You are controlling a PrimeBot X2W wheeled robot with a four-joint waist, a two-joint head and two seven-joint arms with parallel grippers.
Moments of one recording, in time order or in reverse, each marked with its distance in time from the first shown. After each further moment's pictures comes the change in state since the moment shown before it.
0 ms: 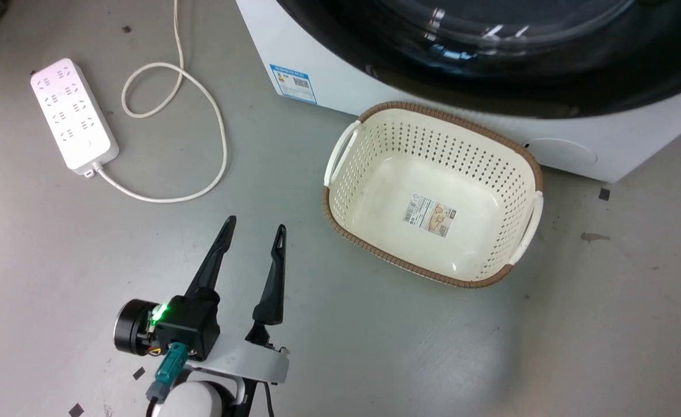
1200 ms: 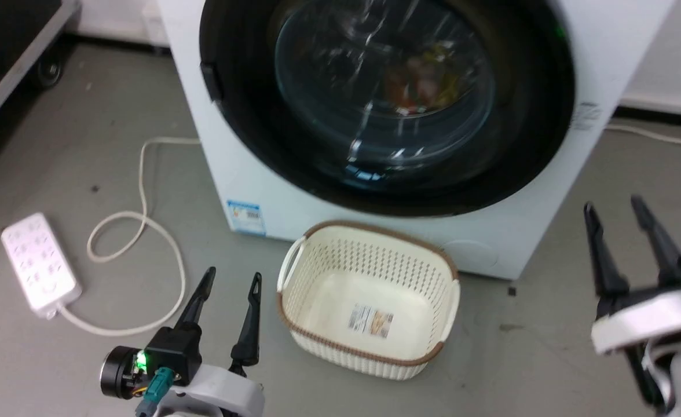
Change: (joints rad) left arm 0.072 0.005 0.079 0.118 0.006 -0.045 0.000; right arm 0.629 0.328 -0.364 -0.435 -0.318 -0.001 -0.036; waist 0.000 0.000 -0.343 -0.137
